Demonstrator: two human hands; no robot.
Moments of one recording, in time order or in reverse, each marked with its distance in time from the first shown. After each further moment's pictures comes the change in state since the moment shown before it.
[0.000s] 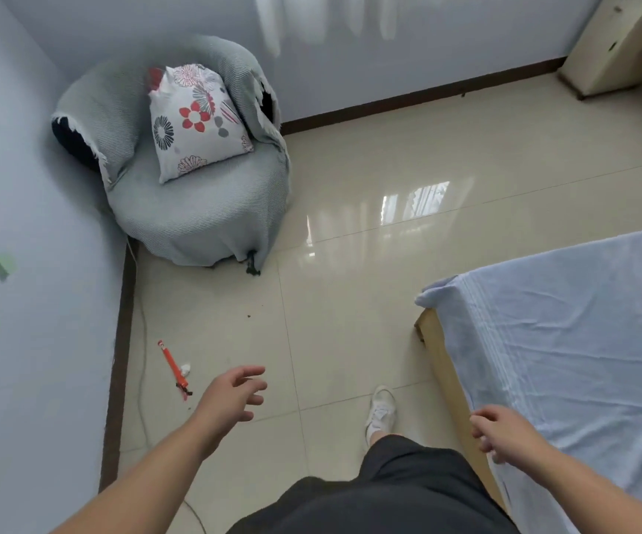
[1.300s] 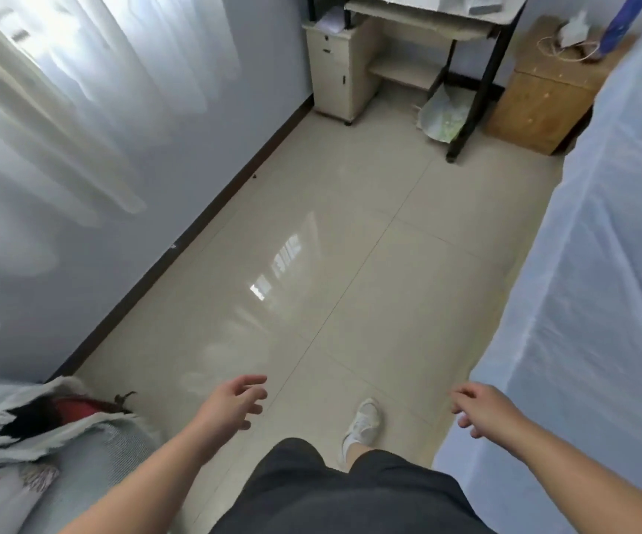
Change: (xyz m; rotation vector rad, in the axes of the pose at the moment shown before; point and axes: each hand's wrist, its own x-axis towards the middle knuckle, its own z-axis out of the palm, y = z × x) left_hand 0.439 0.700 0.264 0.664 -0.493 0.262; right_hand 0.289 -0.320 -0.368 0.575 0.285 0.253
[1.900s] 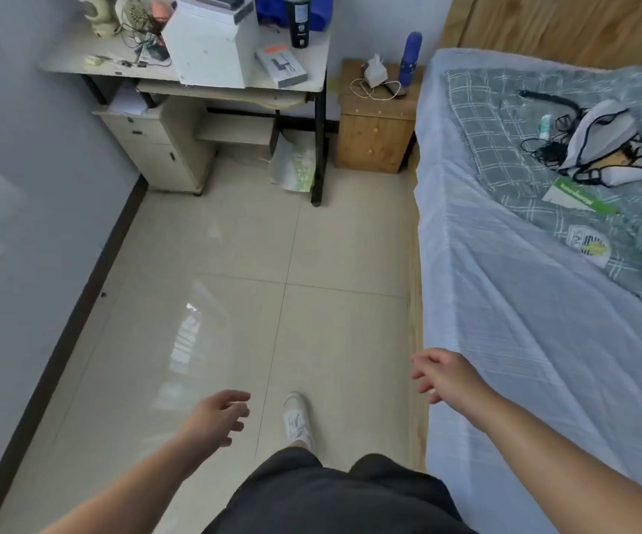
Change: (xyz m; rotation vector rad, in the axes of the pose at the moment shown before) left_hand 0.258 0.364 0.074 0.322 -0.310 0.117; right_hand 0.136 -0.169 -0.228 0.508 0.330 0.048
